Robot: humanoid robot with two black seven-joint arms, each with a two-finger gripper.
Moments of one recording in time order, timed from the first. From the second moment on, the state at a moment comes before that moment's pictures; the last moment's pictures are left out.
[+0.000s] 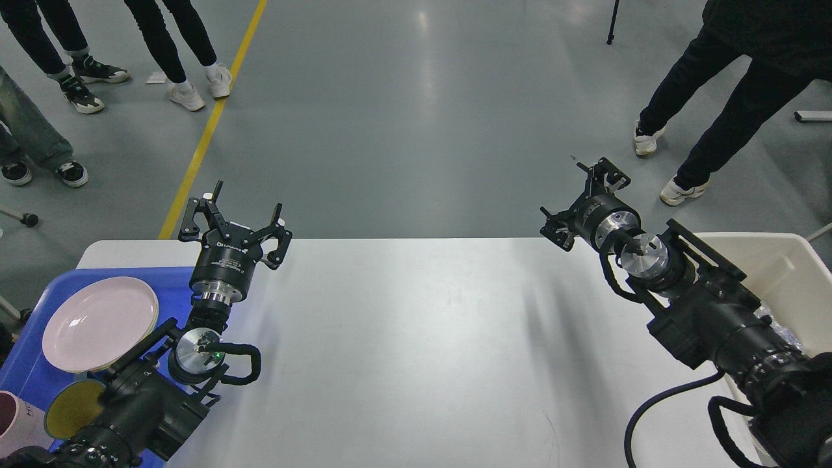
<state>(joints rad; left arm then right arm) -0.54 0.10 -0.99 -0.62 -0.08 -0.50 -0.41 0.78 -0.14 0.92 0.58 -0.04 -0.02 -0.07</state>
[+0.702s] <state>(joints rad) -0.54 0.10 -0.99 -0.62 -0.08 -0.50 -0.41 0.58 0.03 1.15 0.54 -0.04 0.14 0.27</state>
